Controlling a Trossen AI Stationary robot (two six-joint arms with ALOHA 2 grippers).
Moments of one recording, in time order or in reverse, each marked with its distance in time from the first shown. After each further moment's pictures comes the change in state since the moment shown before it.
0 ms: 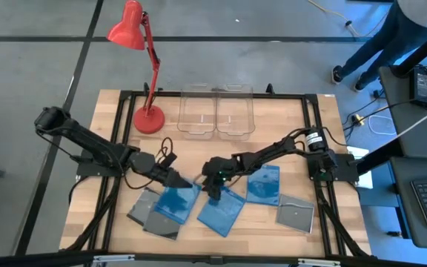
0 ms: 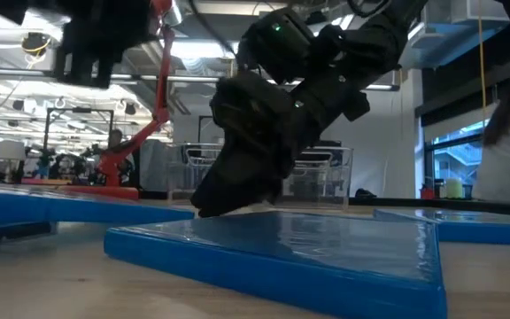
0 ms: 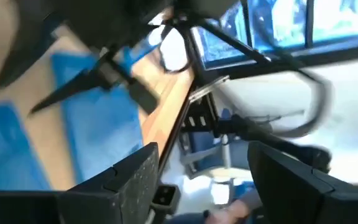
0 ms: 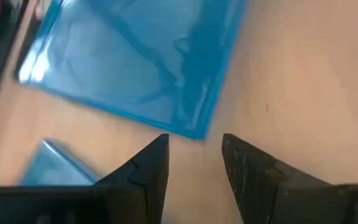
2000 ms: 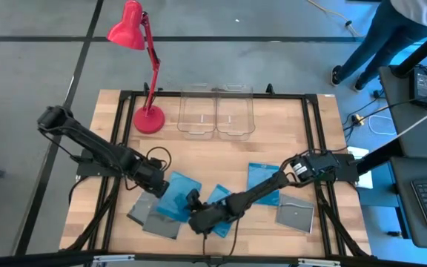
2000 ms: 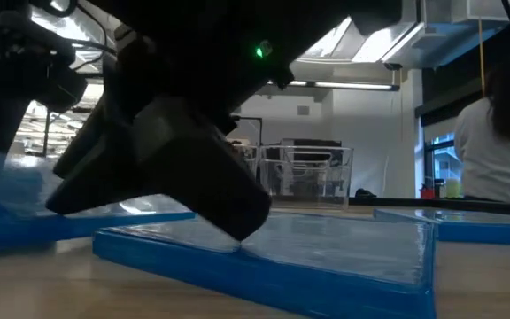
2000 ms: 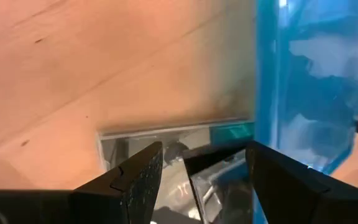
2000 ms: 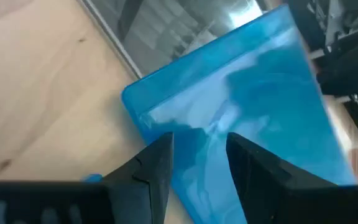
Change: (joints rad) left arm -0.070 0.058 0.088 -0.991 0.154 -0.209; right arm 0.335 0.279 0.550 -0.299 0.624 -0.849
